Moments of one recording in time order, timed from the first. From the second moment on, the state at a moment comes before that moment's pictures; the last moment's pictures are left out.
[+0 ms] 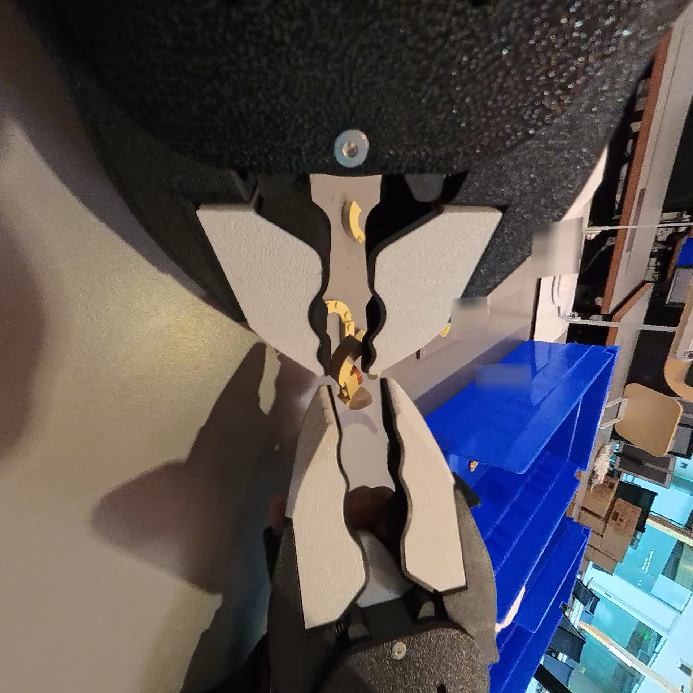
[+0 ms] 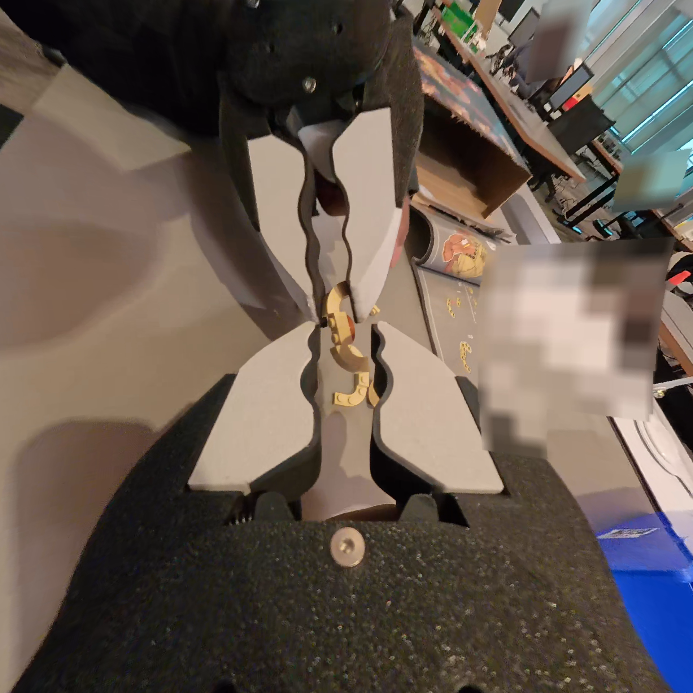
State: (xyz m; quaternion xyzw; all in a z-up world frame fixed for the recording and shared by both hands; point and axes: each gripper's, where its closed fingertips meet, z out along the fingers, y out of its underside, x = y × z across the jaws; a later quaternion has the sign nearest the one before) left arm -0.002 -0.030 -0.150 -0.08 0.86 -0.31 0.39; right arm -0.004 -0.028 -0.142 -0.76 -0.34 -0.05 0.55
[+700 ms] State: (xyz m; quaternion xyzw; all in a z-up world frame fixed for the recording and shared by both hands) left arm -0.001 -0.026 -0.158 -0.01 0.87 -0.22 0.45; right arm 0.000 -0.028 -0.159 -0.78 -0.36 -0.08 0.50
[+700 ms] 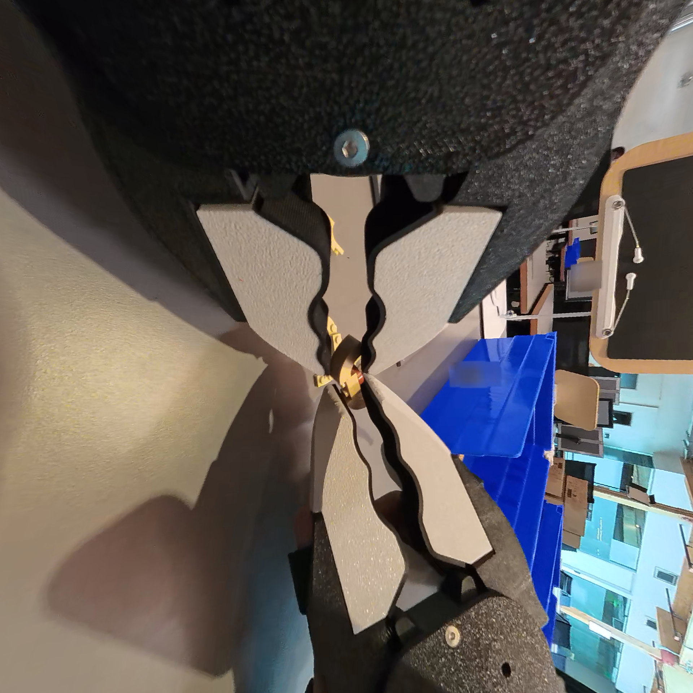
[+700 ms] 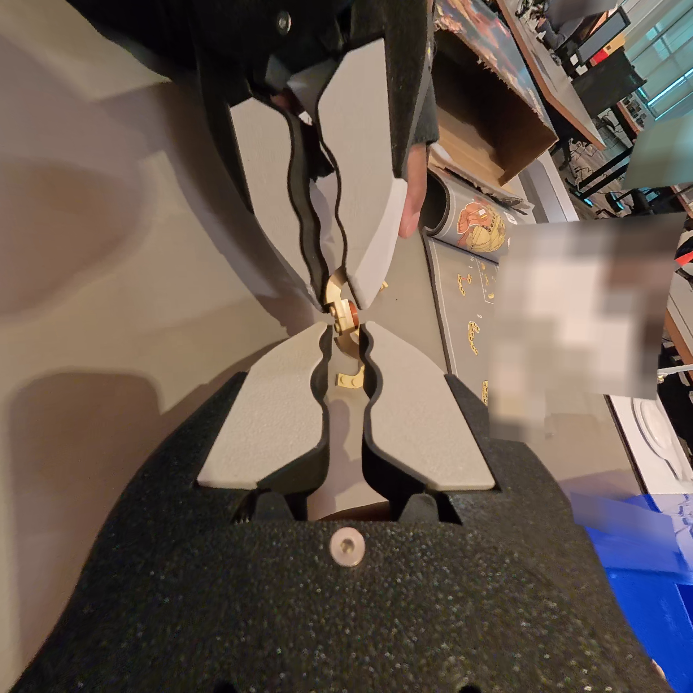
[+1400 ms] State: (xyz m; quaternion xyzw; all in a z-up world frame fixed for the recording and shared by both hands) left arm -0.004 -0.034 -0.159 0.00 0.86 -0.23 0.44; right arm 0.000 -0.028 -0.165 -0.79 -0.36 -0.08 0.49
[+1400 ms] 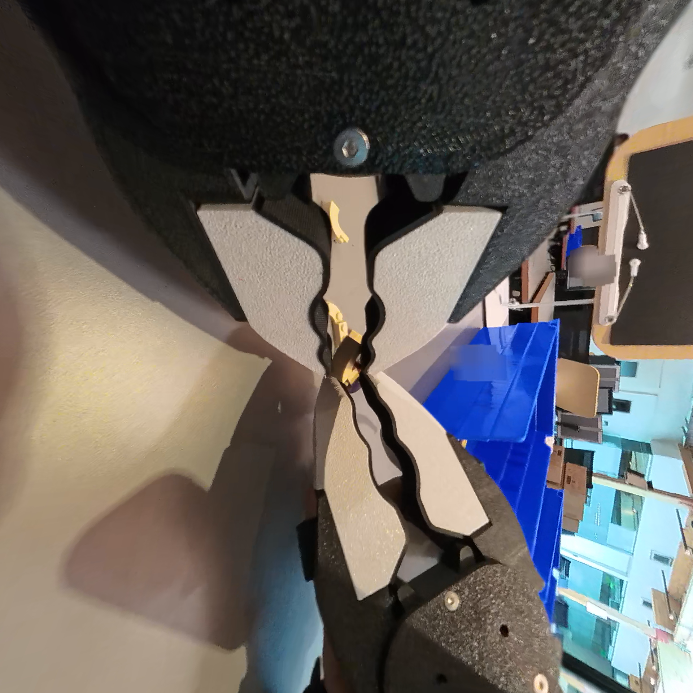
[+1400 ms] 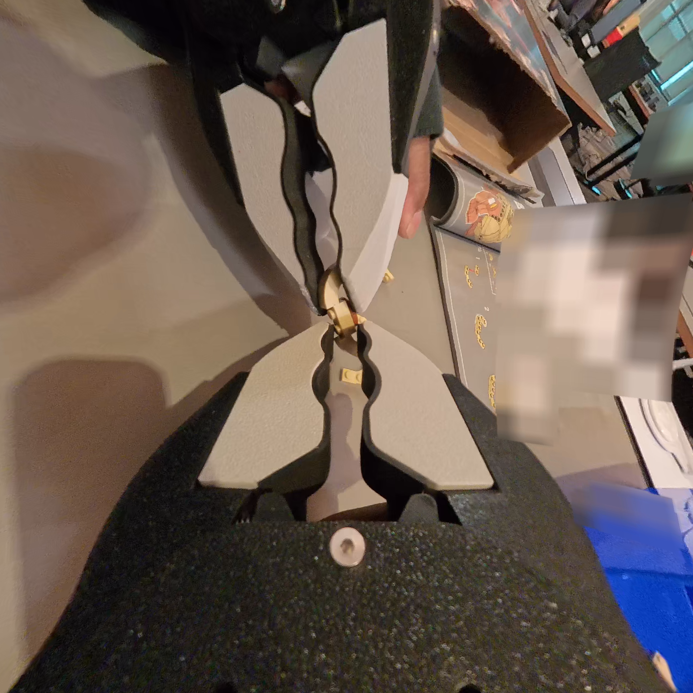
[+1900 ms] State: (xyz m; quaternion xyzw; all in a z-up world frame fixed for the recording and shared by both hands) left arm 0.003 -0.020 -0.151 -0.22 0.83 -0.45 0.26; right arm 0.024 -0.021 -0.172 -0.81 -0.32 -0.09 0.48
